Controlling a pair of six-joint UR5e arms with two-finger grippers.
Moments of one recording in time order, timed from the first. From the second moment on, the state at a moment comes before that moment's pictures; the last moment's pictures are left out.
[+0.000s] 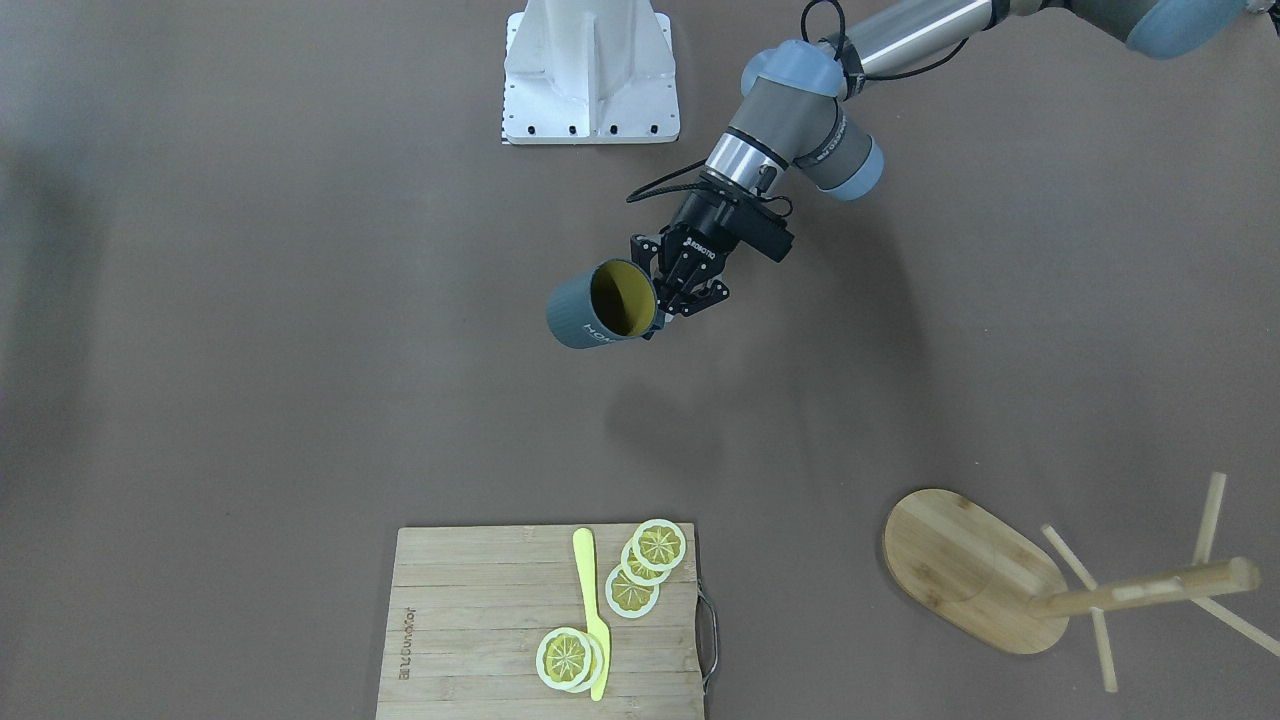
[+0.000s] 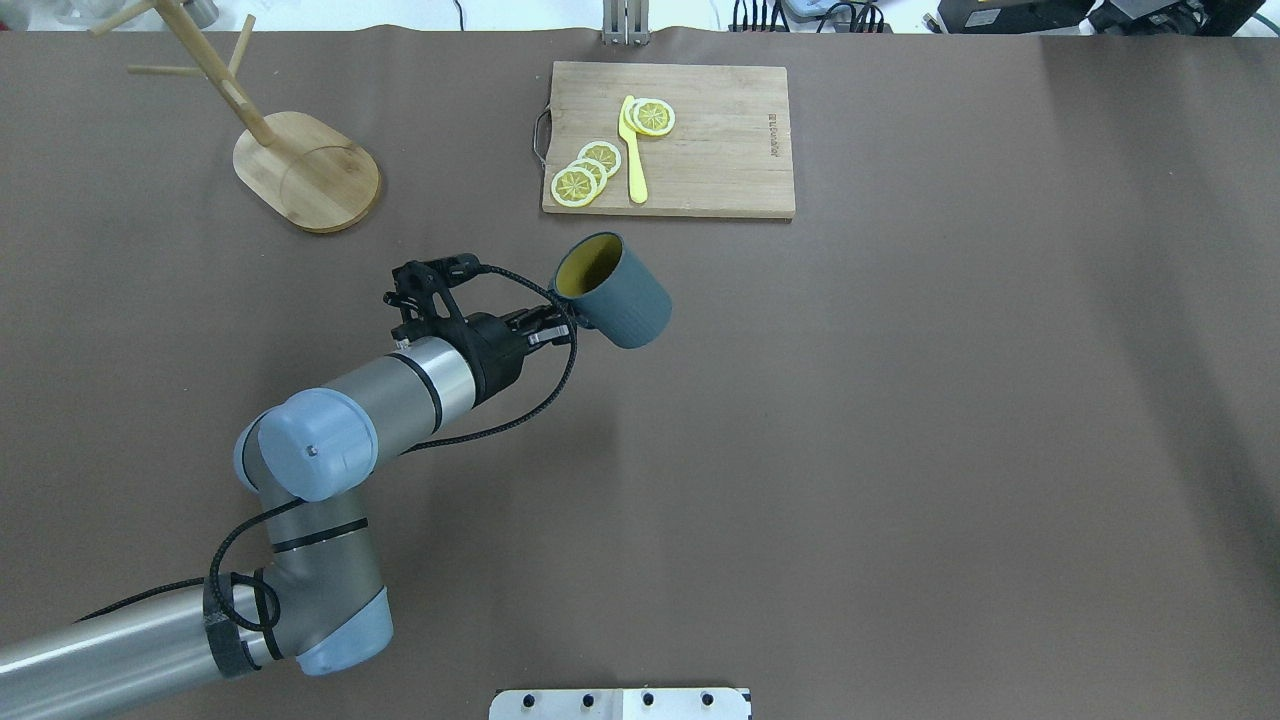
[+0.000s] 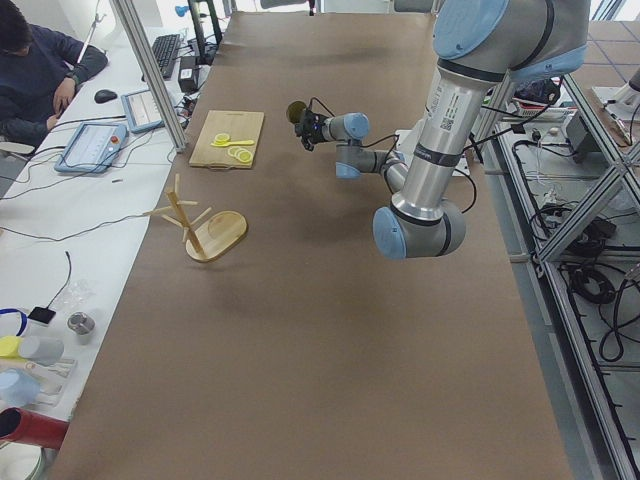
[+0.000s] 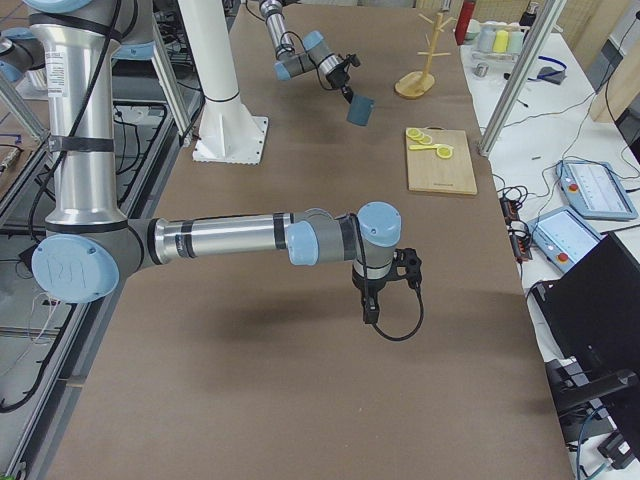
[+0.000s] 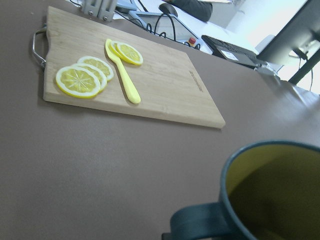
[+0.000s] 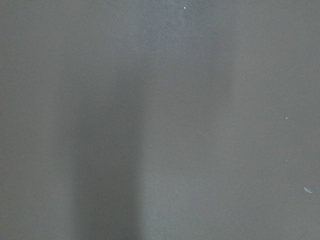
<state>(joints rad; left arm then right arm) -0.43 -2.07 -1.55 -2.67 -1.29 -1.41 1.48 -1.59 1.70 -1.55 2.32 0.06</state>
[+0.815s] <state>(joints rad) -0.66 -2.10 -1.47 -2.68 -1.53 -2.22 1.57 -1.64 1.69 -1.55 2.29 0.08</state>
